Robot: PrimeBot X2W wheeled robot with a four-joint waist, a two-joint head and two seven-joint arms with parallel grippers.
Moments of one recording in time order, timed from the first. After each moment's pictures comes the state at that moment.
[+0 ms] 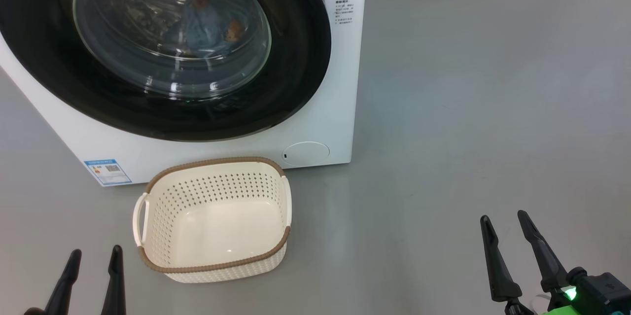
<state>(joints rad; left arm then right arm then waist) 0.17 0.23 0.02 -0.05 -0.45 -0.13 -0.26 0.13 -0.04 -0.01 -0.08 0.24 0.14 -0.26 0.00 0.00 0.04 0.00</state>
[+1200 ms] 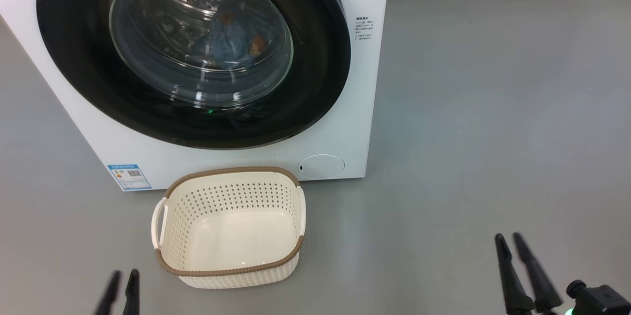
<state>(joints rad) 0.19 0.20 -0.04 0.01 -0.40 -0.13 -0.25 0.15 -0.04 -0.05 0.01 0.26 0.14 -0.26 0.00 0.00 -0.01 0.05</state>
